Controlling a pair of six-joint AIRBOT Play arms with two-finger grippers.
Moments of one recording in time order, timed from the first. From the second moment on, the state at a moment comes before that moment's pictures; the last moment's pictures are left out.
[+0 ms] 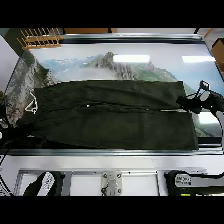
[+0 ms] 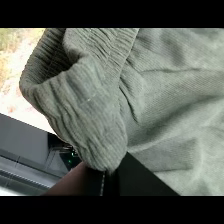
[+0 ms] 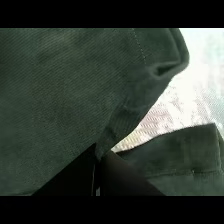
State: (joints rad) left arm 0.70 -0.91 0.55 1.24 -0.80 -1.10; right arm -0.34 -1.51 1.07 -1.44 0.79 1.73
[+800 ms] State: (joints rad) left arm 0.70 -0.91 0.55 1.24 -0.80 -1.10; right arm -0.45 -1.19 1.03 -1.43 1.03 1.64
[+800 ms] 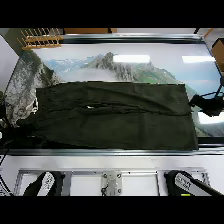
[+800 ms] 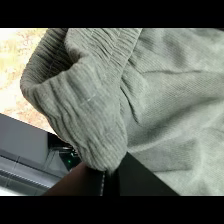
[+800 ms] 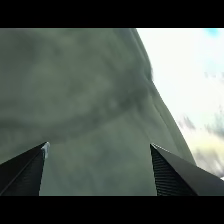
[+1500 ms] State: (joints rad) left arm 0.70 -0.91 0.55 1.24 -0.80 -1.10; right arm -0.98 -0.91 0.41 -1.19 1.05 1.59
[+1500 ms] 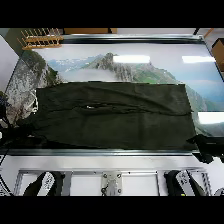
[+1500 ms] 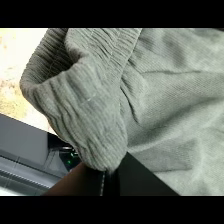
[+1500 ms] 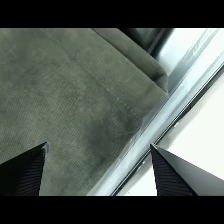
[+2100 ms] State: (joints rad) left arm 0.70 -0.91 0.55 1.24 -0.80 -1.10; right arm -0.89 -0.93 0.36 -1.16 0.90 1.57
